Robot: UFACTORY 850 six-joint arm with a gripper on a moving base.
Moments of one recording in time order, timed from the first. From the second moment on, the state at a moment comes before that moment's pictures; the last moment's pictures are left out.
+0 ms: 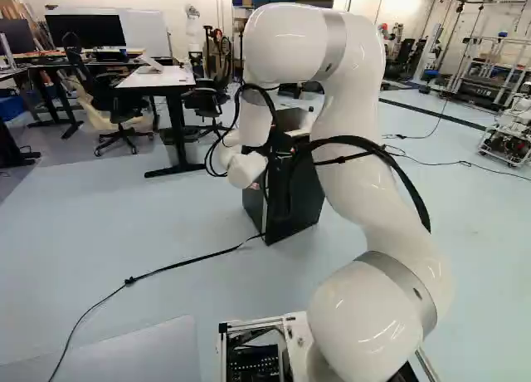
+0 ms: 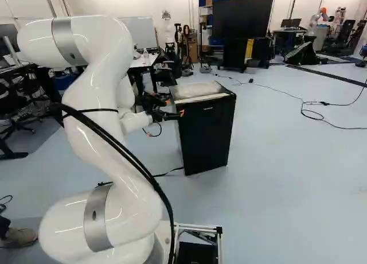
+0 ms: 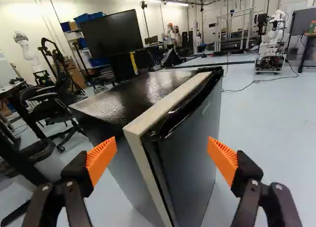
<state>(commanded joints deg) 20.9 -36.0 -49.0 54.8 74.5 0.0</state>
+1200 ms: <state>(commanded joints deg) 20.4 -40.0 -49.9 54.8 74.5 0.0</state>
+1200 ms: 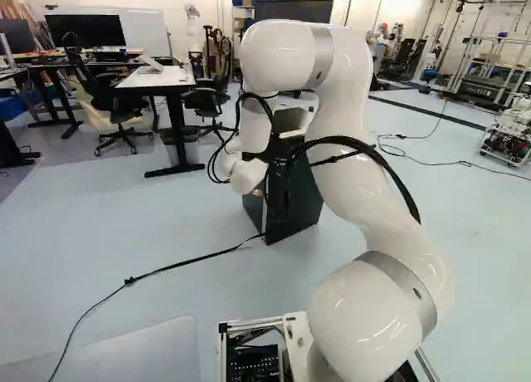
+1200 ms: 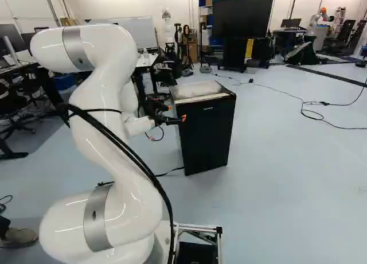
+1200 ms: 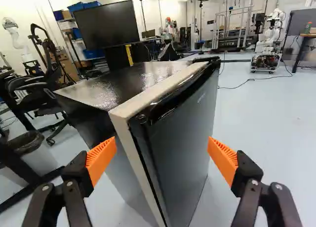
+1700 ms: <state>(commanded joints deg) 20.3 -40.1 -50.1 54.8 74.5 0.0</state>
